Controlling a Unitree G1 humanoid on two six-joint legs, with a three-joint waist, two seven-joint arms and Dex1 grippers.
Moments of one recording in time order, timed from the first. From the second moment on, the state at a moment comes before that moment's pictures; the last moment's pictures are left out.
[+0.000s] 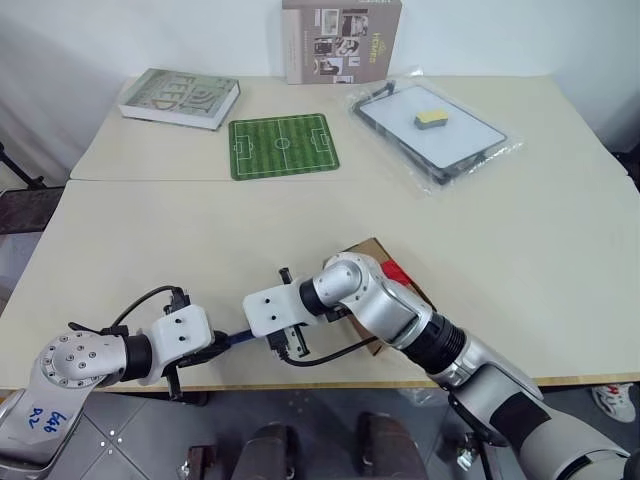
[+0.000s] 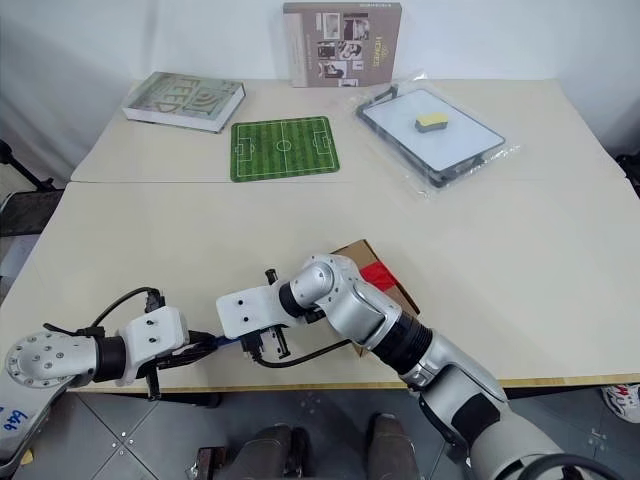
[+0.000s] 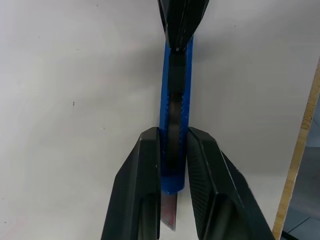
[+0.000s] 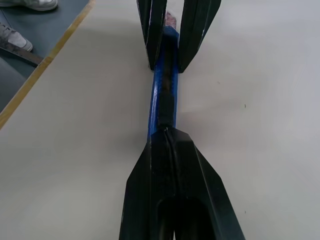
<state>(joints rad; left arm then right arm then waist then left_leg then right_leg) 0.18 0.95 0.13 -0.54 -0.18 0.45 -0.86 -0.87 -0.18 0.73 0.05 -0.22 0.35 1.17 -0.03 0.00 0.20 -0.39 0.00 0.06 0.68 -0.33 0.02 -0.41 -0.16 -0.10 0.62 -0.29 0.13</state>
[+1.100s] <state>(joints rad) -0.08 0.65 0.12 -0.14 -0.08 -0.15 -0.67 -1.00 -0.34 0.21 -0.07 0.23 1.20 1.11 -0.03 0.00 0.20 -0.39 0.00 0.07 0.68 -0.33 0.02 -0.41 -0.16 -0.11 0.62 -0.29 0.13</state>
